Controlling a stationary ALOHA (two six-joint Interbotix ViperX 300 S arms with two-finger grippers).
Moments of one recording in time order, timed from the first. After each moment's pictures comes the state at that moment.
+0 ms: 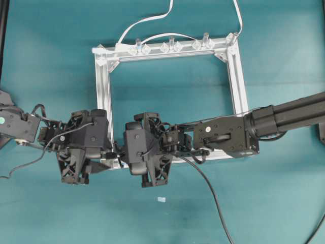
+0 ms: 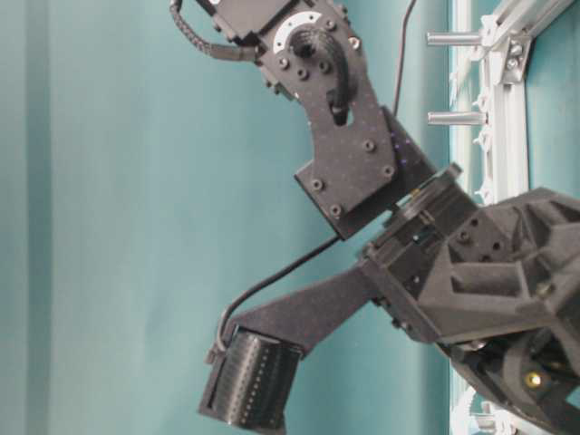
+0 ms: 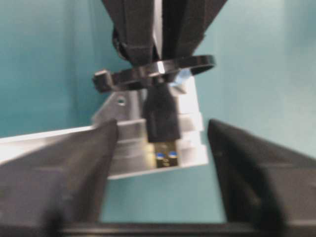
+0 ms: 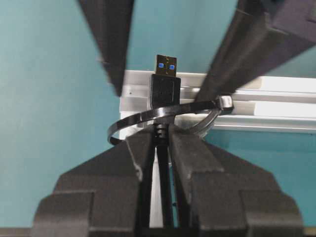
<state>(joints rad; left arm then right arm) -0.24 -0.11 0.92 -0.06 0.10 -0.17 0.14 0.40 0.26 0.30 -0.10 -0.14</state>
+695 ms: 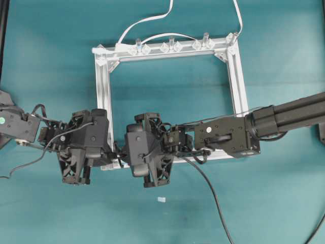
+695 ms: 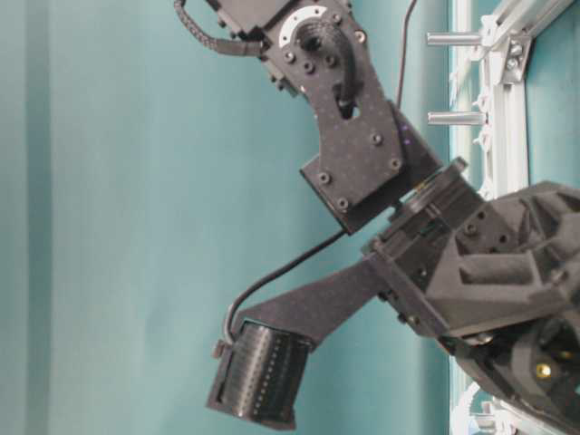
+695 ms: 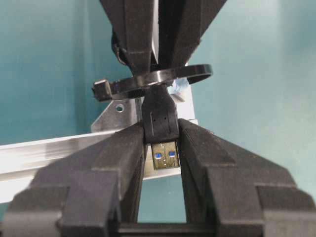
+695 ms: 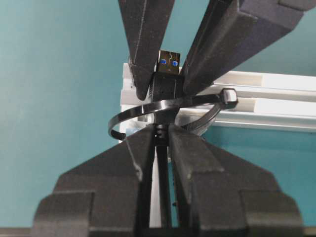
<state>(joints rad) -0.24 -0.11 0.92 -0.06 0.08 -0.17 0.14 0.40 0.27 0.26 -0.10 -0.14</state>
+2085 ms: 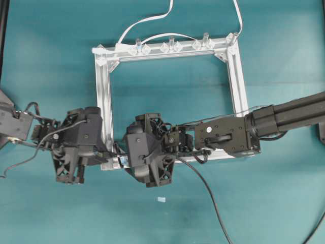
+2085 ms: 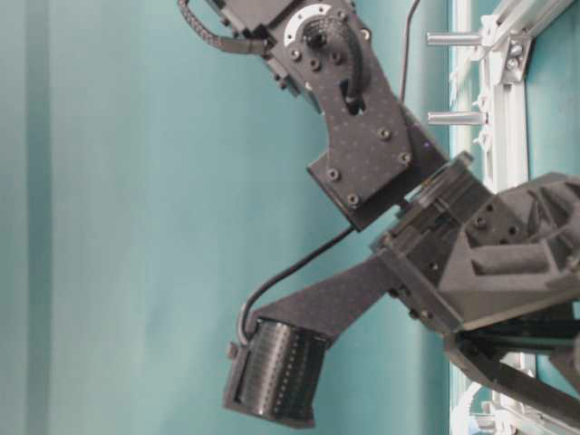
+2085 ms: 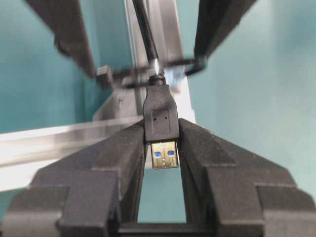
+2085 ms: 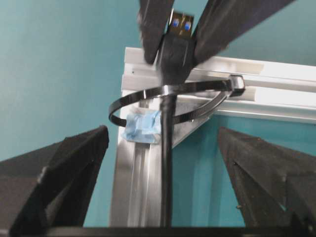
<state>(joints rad) -0.24 -0.18 0.95 -0.06 0.12 -0.17 0.14 0.40 0.27 0.24 -0.07 -0.13</state>
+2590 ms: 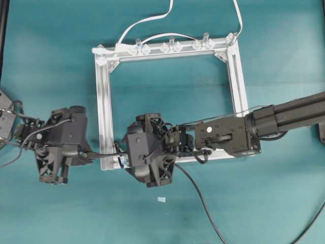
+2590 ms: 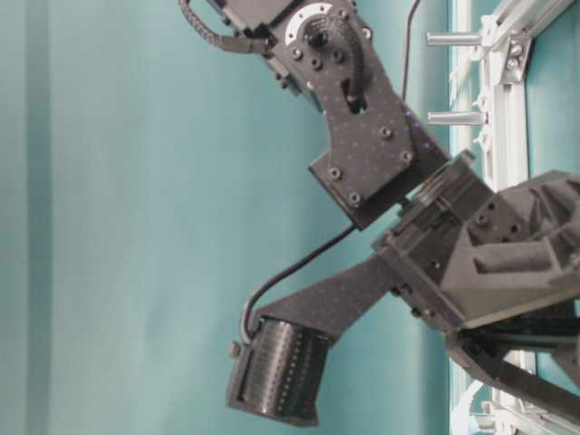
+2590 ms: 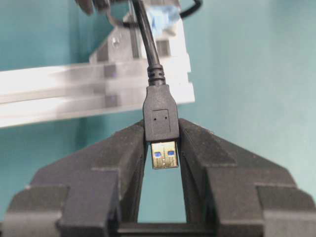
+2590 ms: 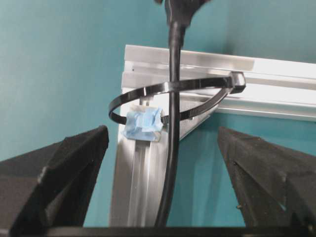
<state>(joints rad) -0.27 -0.29 1.03 -0.06 0.20 -0.22 0.14 0.40 0.28 0.24 -0.07 -0.13</state>
